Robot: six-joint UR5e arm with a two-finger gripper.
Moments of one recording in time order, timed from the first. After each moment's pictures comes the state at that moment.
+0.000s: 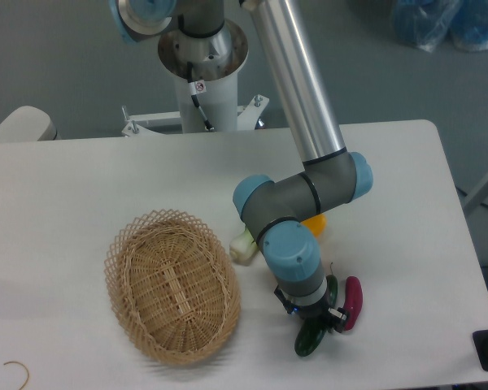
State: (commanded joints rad) arm 2.42 -2.31 -1.41 -0.78 1.77 1.00
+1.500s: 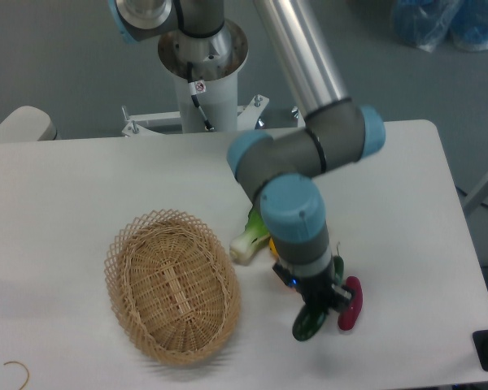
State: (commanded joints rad) arm 2.41 -2.02 -1.34 -1.18 1.67 1.03
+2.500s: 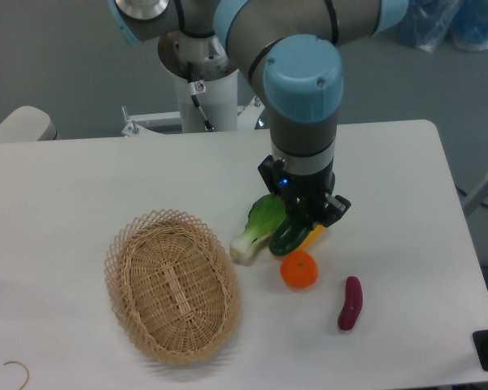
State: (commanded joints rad) arm 2.47 -1.90 -1.23 -1.49 1.64 1.19
